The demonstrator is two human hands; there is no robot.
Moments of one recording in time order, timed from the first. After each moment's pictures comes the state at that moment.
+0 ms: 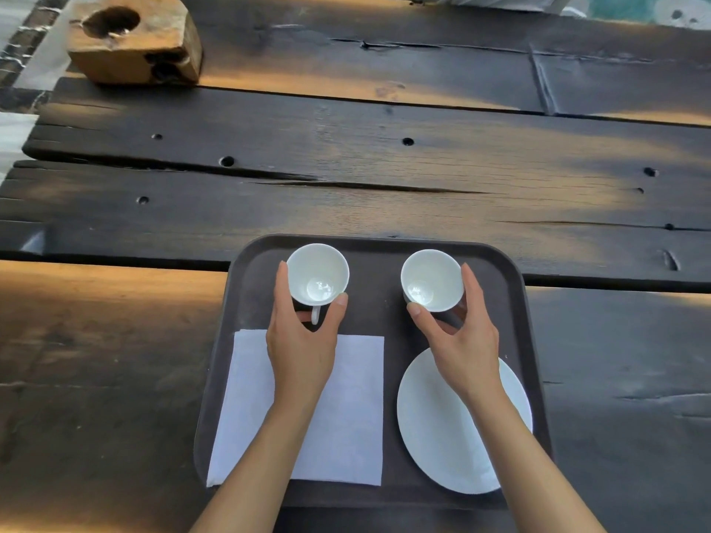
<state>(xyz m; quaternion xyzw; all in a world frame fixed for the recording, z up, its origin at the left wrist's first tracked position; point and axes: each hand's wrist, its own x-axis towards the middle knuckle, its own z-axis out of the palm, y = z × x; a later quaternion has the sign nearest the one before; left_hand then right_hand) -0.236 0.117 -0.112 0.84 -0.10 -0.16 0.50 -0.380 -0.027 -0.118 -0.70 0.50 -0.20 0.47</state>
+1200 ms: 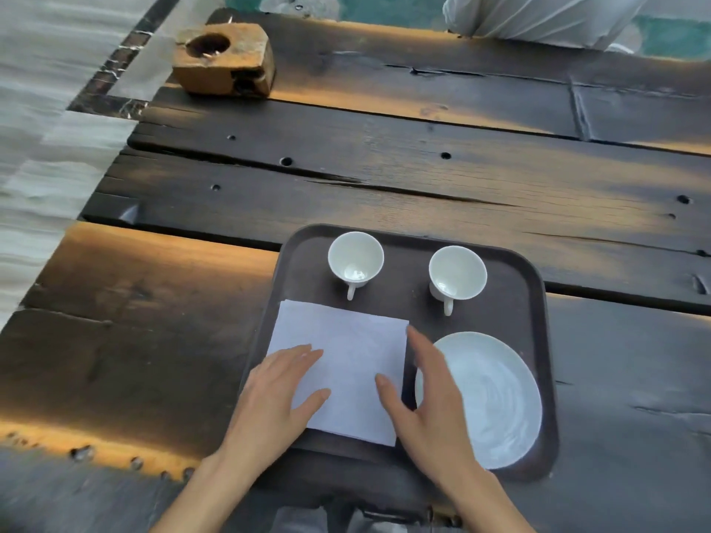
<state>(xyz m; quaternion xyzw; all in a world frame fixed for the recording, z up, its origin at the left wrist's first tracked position) -0.267 0.262 -0.096 0.89 -0.35 -0.19 0.23 -0.418 0.089 -0.089 -0.80 0.34 -0.11 0.47</state>
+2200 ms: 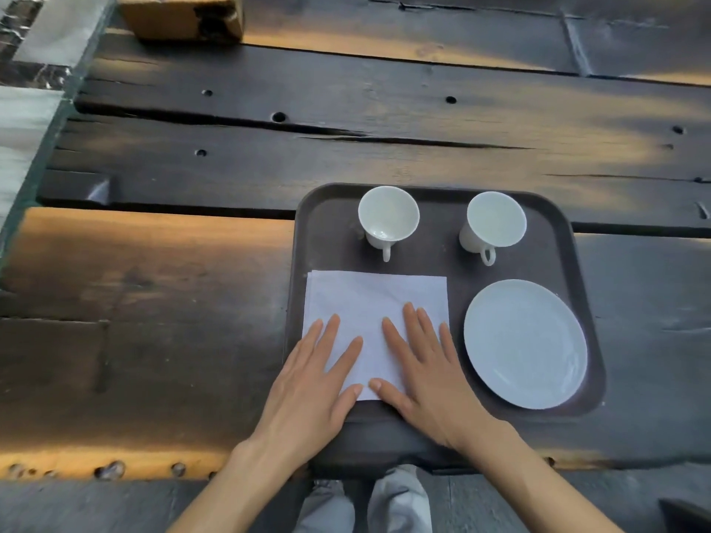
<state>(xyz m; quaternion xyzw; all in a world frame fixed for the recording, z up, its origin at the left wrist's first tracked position) -0.241 0.303 -0.123 0.82 -0.51 -0.23 0.12 -0.389 0.143 -0.131 -0.94 0.23 0.14 0.19</state>
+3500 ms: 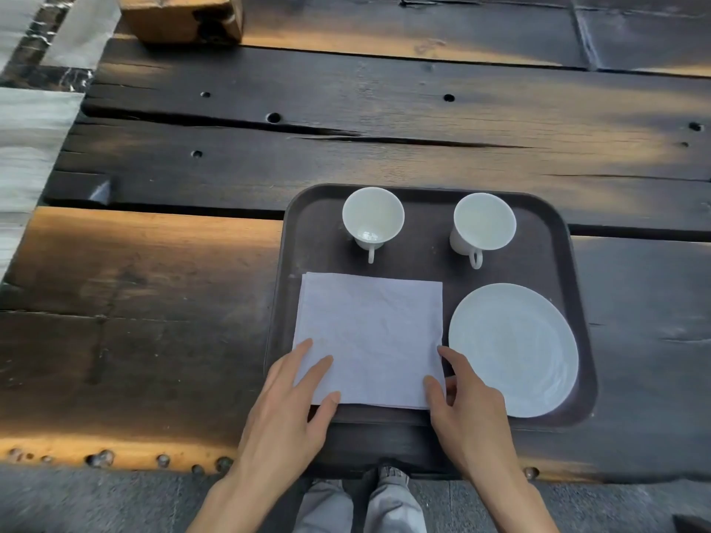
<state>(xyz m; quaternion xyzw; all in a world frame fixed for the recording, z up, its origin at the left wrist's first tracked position) -0.272 0.310 -0.110 0.88 -0.36 -0.26 0.19 -0.430 0.136 -0.094 -0.75 0.53 0.04 0.40</state>
